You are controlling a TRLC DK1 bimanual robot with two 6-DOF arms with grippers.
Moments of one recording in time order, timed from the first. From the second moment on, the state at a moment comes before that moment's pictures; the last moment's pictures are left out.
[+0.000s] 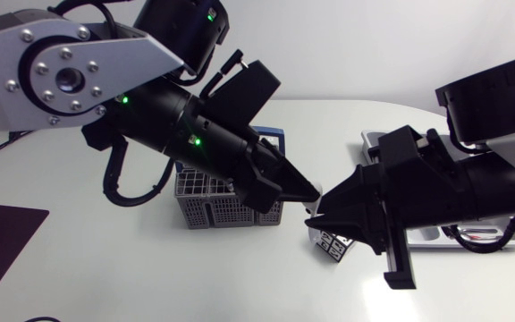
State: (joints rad) left arm -0.76 1.49 1.29 -0.61 0.71 0.11; right arm 0.46 1.04 0.81 -0.57 -0.67 -0.60
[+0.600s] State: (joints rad) left arm -0.72 1.47 1.29 -0.59 0.72 0.10; right arm 0.46 1.05 0.80 -0.61 -0.66 -0.62
